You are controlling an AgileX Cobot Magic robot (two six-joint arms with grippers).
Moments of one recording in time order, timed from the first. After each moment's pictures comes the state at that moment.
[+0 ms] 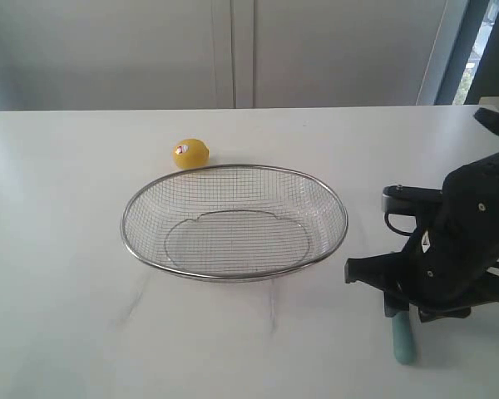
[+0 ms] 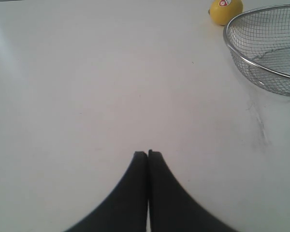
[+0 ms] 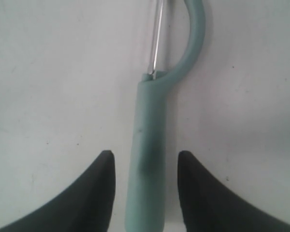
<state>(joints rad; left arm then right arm) -0.07 0.00 0.02 -0.21 0.43 0.21 0.38 1.60 -0.76 -0.08 0.60 0.56</state>
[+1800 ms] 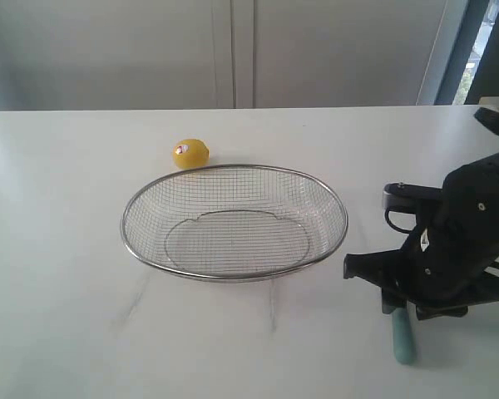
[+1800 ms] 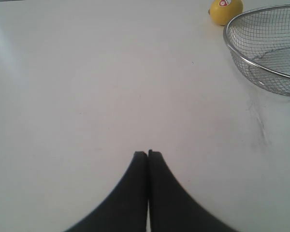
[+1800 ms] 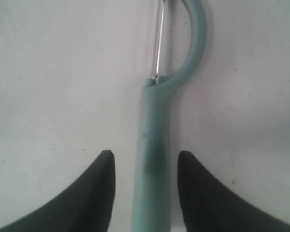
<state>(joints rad) -0.07 0.00 0.02 -0.21 0.43 0.21 0.38 1.60 -0.76 -0.07 0.58 0.58</state>
